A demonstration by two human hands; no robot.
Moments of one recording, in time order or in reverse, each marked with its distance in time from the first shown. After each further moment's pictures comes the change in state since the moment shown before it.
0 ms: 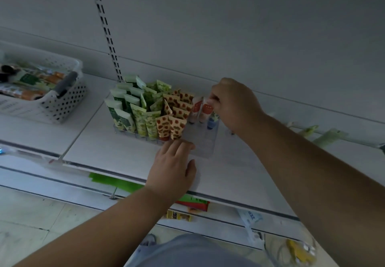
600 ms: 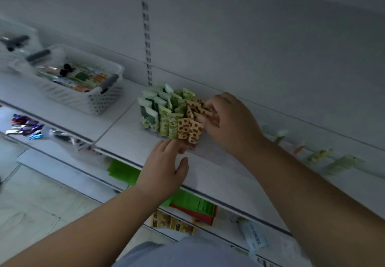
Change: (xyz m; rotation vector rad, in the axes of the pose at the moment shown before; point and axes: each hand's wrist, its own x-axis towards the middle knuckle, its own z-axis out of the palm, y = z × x) left_hand -0.028 -0.005 -0.046 -0.061 0.146 -0.135; right_hand -0.036 -0.062 -0.024 0.194 0.070 -0.170
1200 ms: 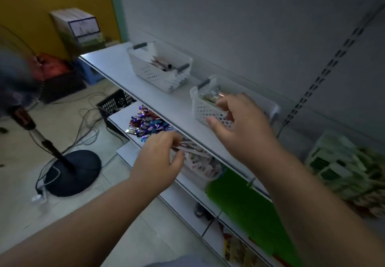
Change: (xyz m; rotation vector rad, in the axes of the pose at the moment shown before) left_hand -0.054 -0.264 -0.282 0.172 0.229 -0.300; right_hand 0.155 -0.327 0.131 0.246 -0.030 -0.156
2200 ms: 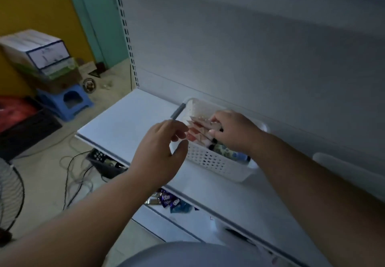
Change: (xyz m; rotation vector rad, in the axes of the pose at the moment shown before) left_hand 0.352 -0.256 -0.098 -0.135 -0.089 0.209; right_hand 0.387 -0.021 0.227 -0.165 -0.318 0.270
